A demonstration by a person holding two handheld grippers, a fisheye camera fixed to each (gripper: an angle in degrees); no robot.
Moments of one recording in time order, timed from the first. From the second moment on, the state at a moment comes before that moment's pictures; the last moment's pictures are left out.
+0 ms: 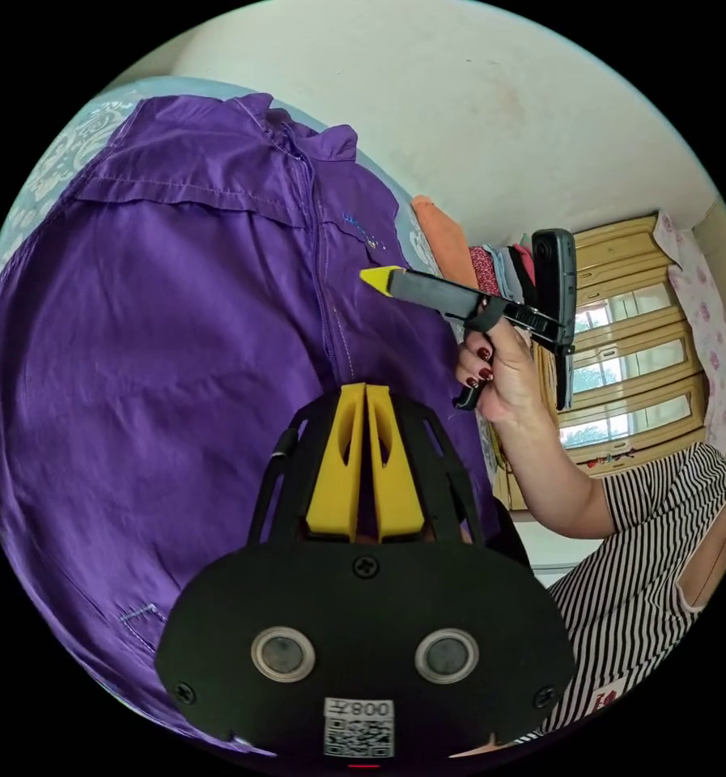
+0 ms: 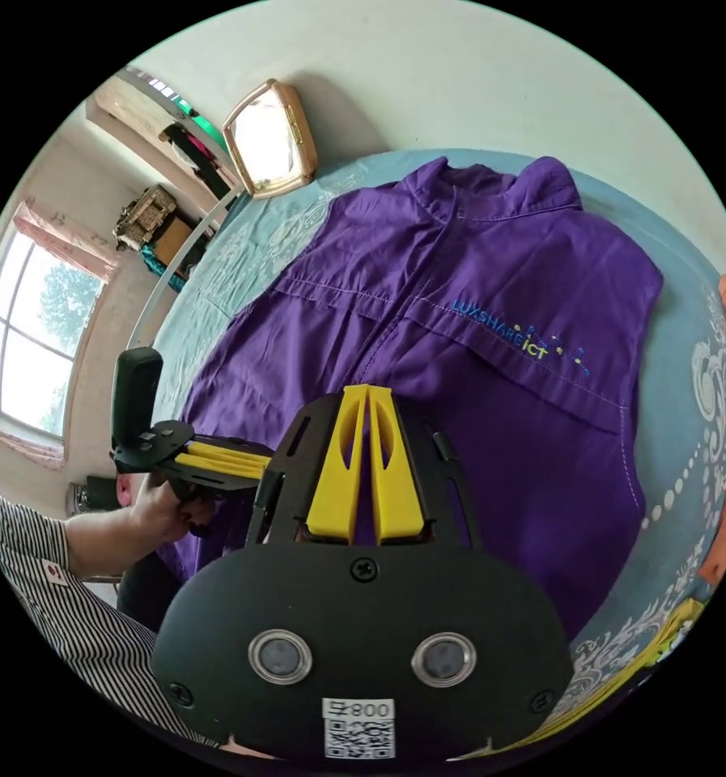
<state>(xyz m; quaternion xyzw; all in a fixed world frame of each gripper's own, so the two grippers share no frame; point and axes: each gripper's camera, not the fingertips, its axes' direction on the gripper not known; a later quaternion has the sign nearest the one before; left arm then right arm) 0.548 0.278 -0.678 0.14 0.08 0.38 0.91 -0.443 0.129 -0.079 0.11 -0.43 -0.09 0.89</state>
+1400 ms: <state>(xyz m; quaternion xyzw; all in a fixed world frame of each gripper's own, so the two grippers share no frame) 0.541 0.275 -0.783 0.34 -0.02 0.33 0.88 -0.346 0.030 -0.047 0.18 -0.35 0.02 0.92</state>
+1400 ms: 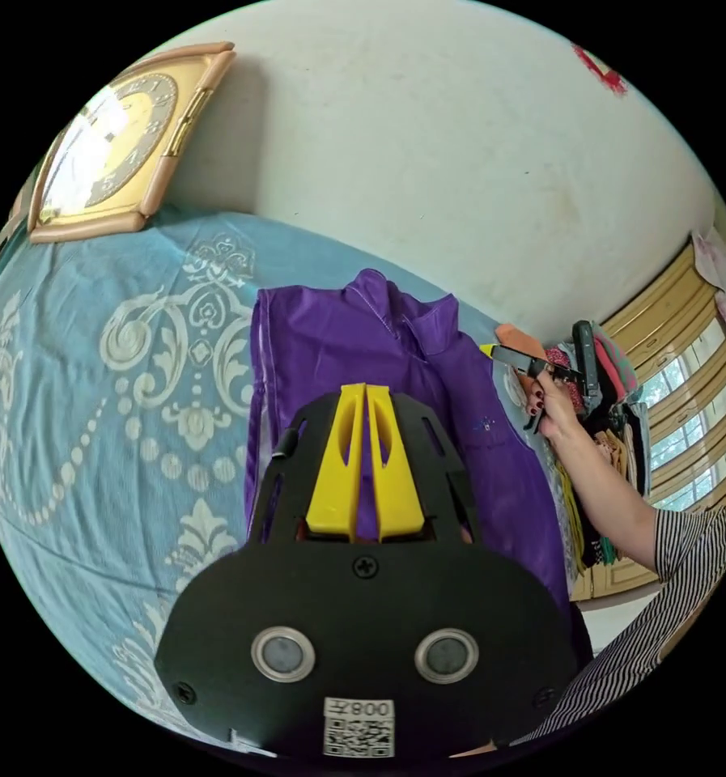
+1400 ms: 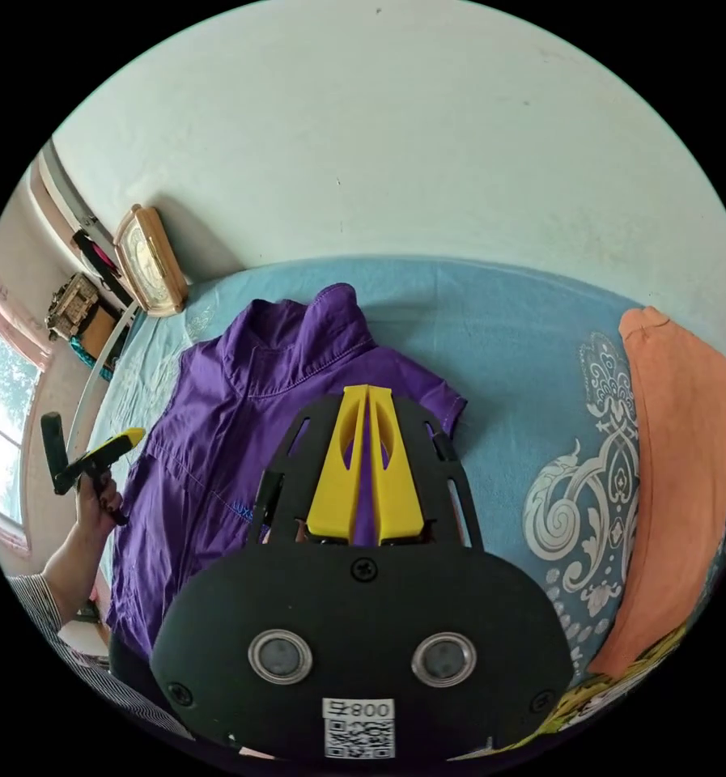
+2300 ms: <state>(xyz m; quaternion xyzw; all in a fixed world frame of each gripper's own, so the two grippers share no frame) 0.314 0.471 -0.752 0.26 -0.05 0.20 0.94 -0.406 0.249 -0.047 0.06 -0.38 -0.11 0.92</state>
